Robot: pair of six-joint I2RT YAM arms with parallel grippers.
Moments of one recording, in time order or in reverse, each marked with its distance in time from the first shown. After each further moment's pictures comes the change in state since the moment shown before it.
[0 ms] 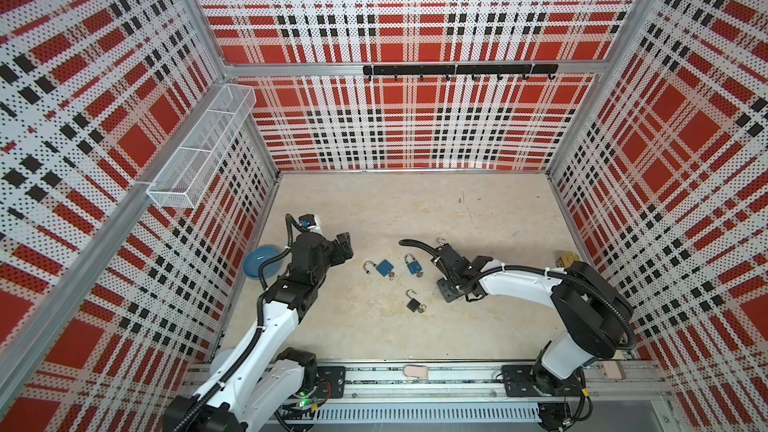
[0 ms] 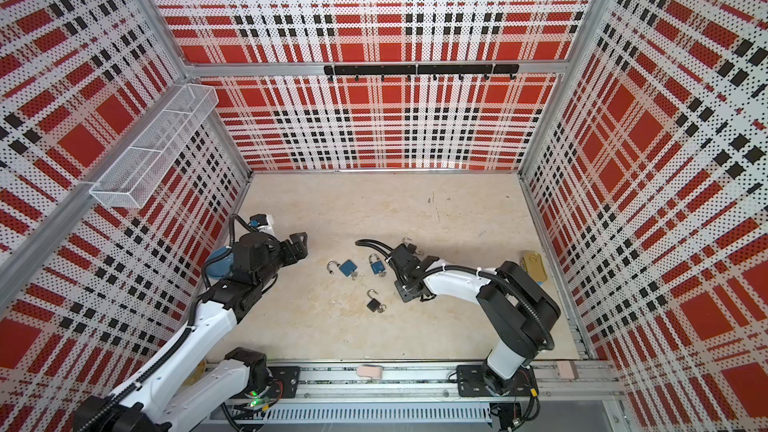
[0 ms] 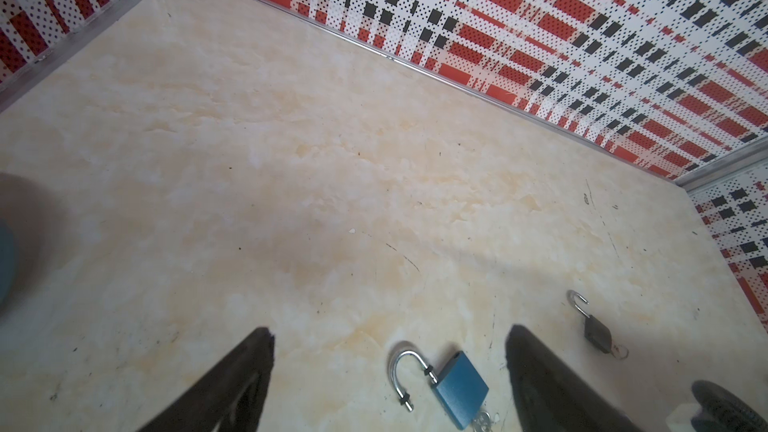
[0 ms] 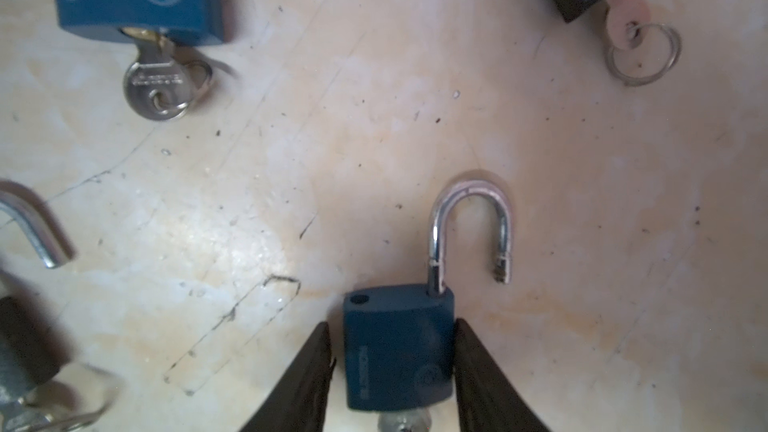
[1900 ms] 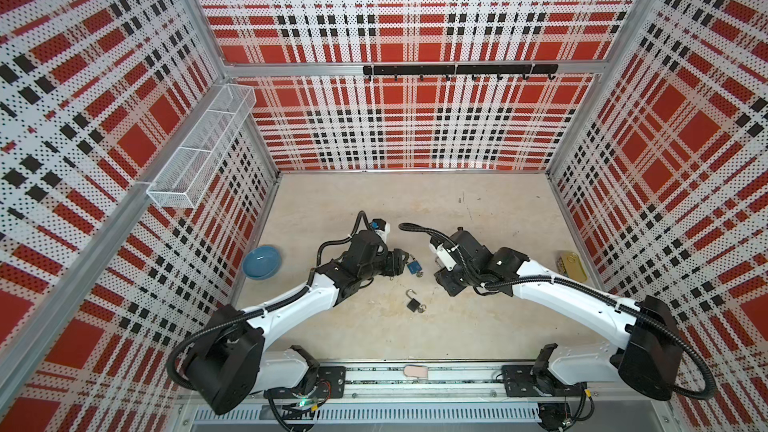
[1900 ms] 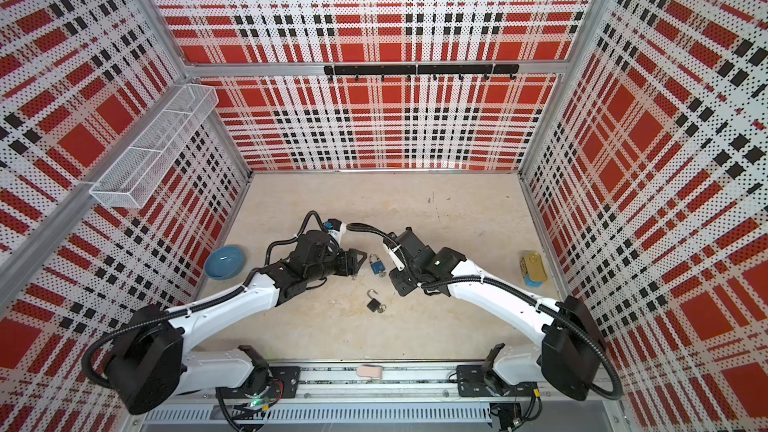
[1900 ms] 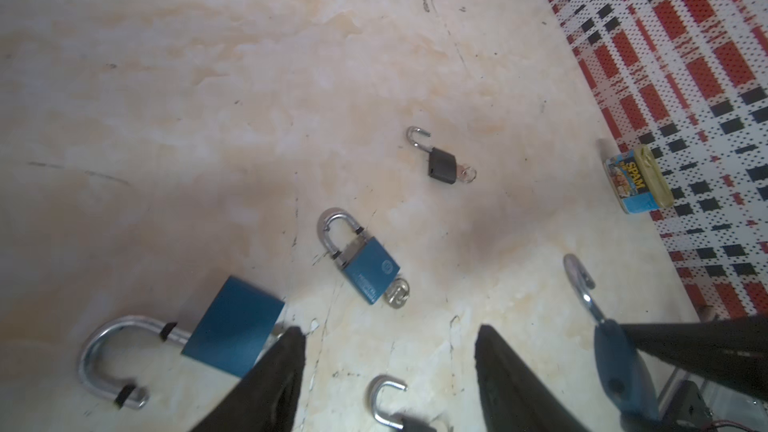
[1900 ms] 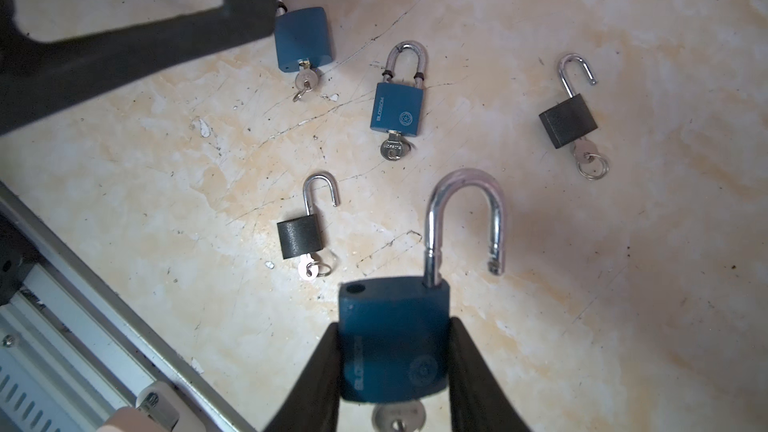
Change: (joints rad) left arm -0.396 0.406 0.119 0.159 0.219 -0.045; right arm 0.036 -0.303 0.140 -0.208 -0.180 -0.092
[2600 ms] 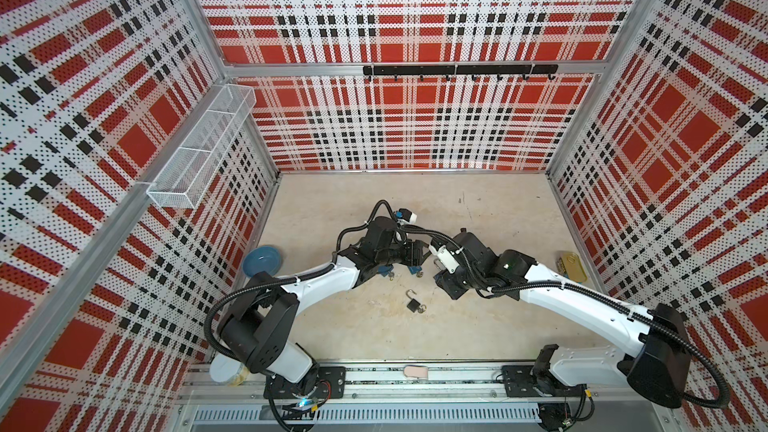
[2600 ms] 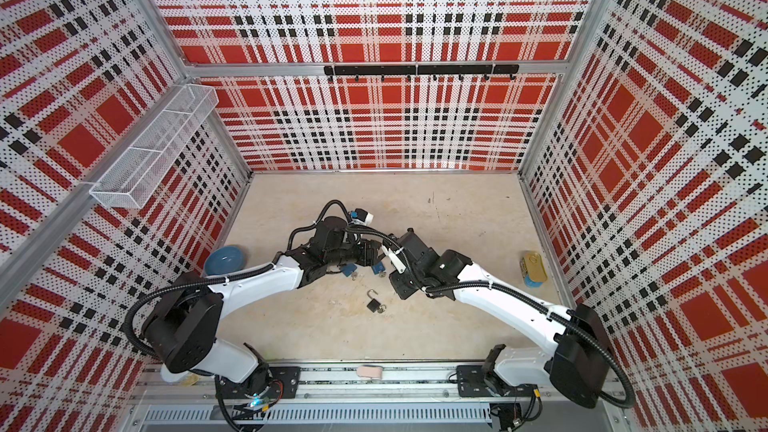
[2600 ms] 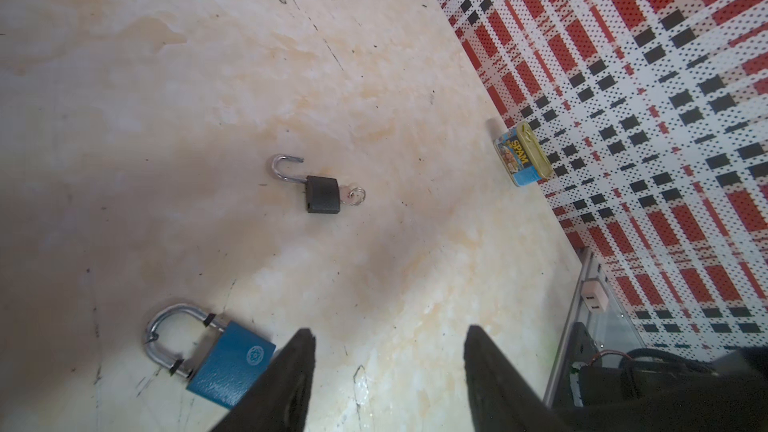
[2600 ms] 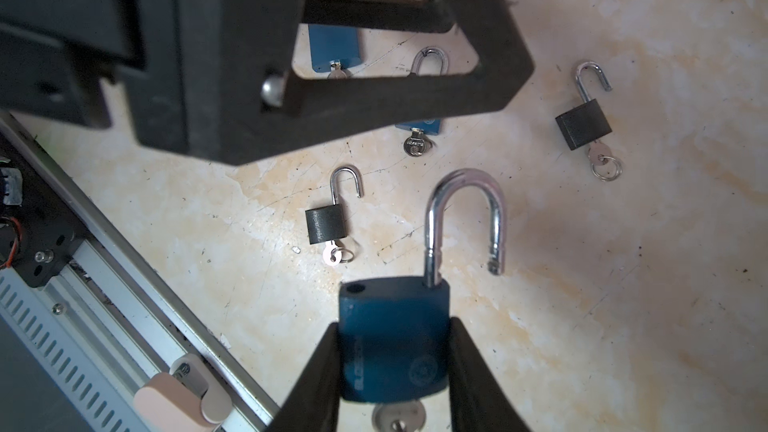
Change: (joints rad) left arm -0.021 0.220 0.151 0.154 0.287 0.023; right arm 0.021 -0.045 0.004 -0.025 -0.024 -0.002
